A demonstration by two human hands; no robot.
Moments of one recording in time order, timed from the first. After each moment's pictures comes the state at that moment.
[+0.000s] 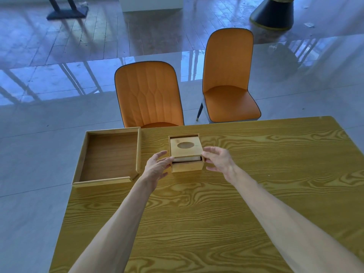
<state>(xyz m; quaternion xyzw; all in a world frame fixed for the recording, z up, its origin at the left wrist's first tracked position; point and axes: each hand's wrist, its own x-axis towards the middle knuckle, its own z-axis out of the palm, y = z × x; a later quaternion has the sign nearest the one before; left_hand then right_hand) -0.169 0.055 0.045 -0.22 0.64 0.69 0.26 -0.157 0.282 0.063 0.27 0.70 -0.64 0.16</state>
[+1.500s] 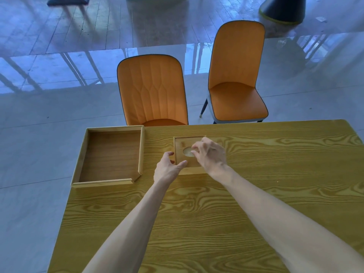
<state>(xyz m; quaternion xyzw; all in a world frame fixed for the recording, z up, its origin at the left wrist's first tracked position) -0.186 0.080 0.038 -0.18 0.83 0.47 0.23 -0.200 0.234 0.054 -0.03 1.00 -0.09 -0.01</state>
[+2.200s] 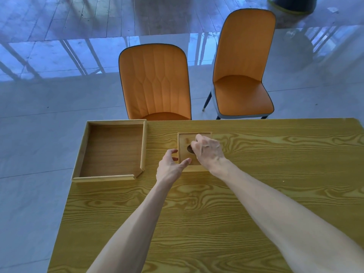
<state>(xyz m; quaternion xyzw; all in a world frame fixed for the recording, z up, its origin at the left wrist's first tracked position) -0.185 0.077 0.033 -0.19 0.83 0.48 0.22 -0.217 0.221 0.042 -0.16 0.99 0.01 0.03</state>
